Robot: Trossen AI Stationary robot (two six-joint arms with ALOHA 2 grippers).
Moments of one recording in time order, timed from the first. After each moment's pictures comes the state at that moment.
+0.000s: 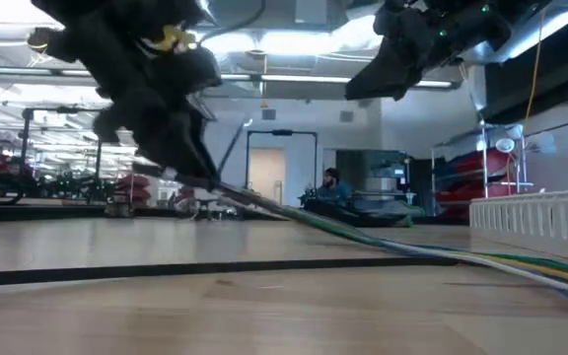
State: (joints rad) left arm -0.17 1.43 0.67 -0.07 -0.23 -0.05; right arm -0.19 1.22 0.76 -0.03 -0.10 0.02
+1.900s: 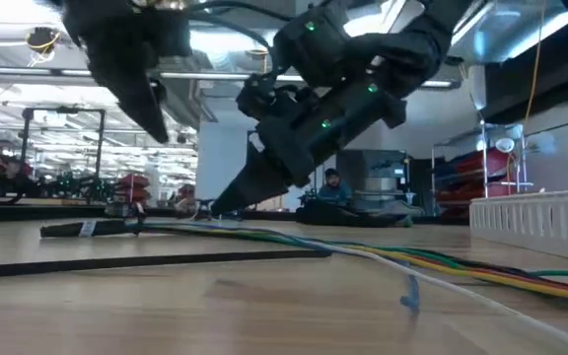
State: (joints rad) left arm -0.16 1.19 0.82 -0.67 -0.12 -0.43; right arm 0.08 2.10 1.19 0.24 0.04 0.00
